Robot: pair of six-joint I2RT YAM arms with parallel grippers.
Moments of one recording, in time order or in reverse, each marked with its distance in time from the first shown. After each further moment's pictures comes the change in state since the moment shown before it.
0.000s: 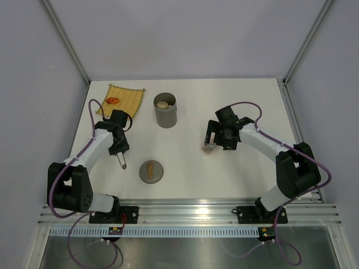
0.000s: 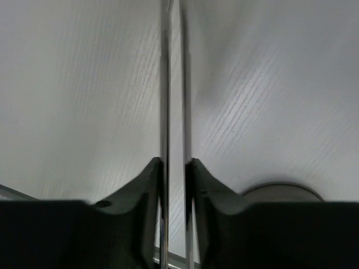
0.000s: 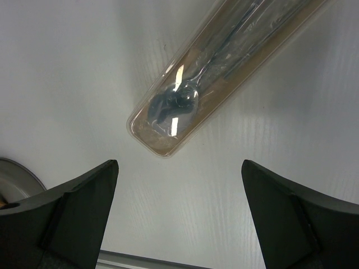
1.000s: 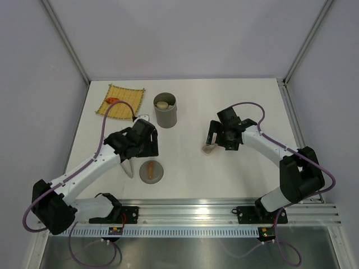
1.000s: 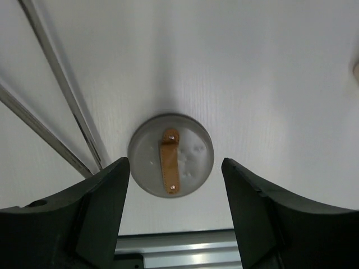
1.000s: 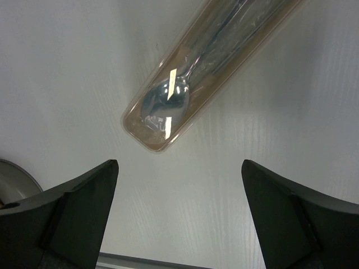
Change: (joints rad) left arm -0.447 -0.197 0.046 0.014 0.062 -0.080; right arm 0.000 -0.052 -0.033 -0.001 0.025 0.000
